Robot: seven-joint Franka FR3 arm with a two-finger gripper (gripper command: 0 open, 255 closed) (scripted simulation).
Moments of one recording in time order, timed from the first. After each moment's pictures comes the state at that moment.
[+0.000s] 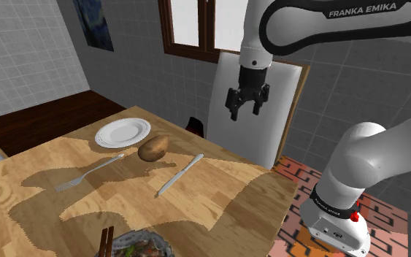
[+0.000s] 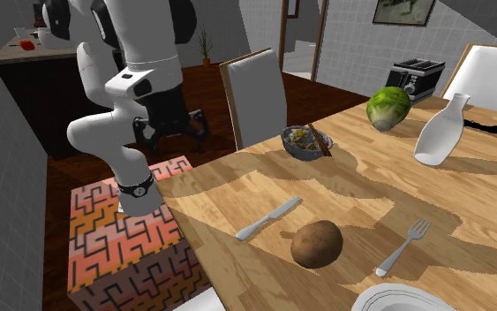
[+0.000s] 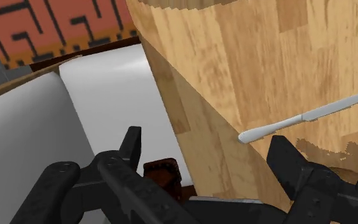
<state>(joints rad) -0.05 -0.78 0.26 -2.49 0.24 1.75 0.42</state>
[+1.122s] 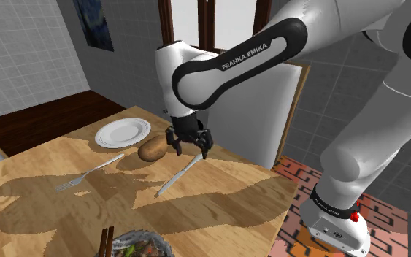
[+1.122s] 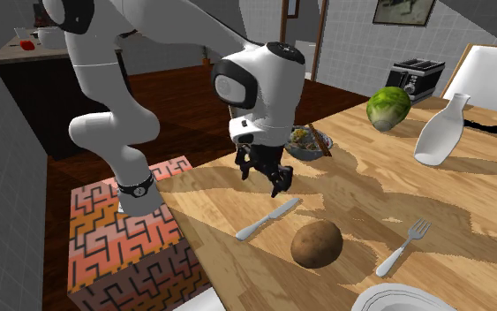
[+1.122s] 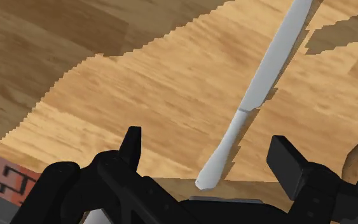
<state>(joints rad) -0.34 -0.11 0.89 -2.16 0.14 1.94 1.66</state>
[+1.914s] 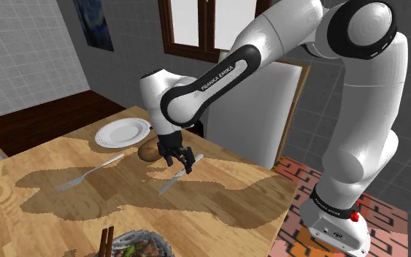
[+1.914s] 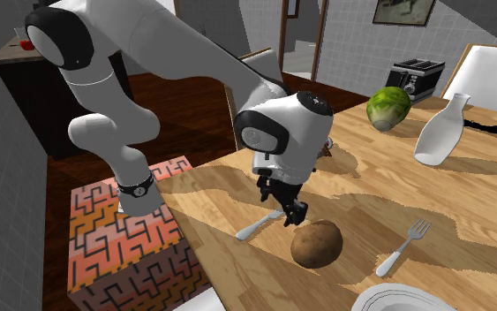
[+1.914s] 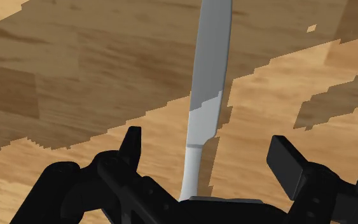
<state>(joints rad) -0.27 0.28 0.88 -2.02 -0.14 2.03 2.14</state>
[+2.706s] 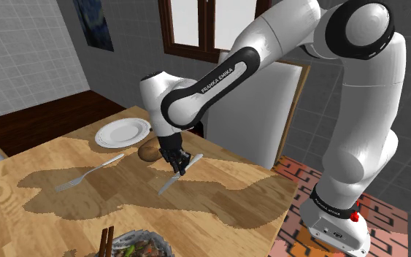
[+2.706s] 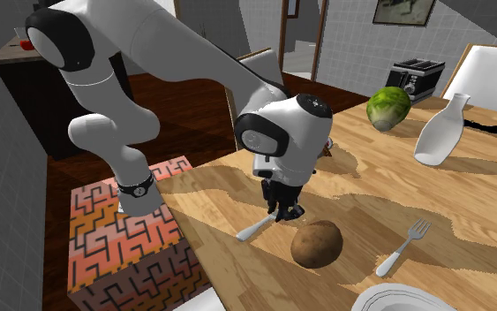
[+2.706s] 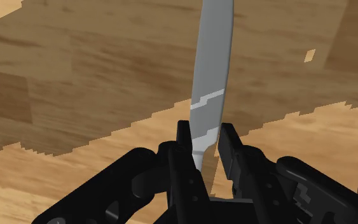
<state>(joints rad) -0.26 0.30 0.88 -2.03 -0.15 2.05 2.15</state>
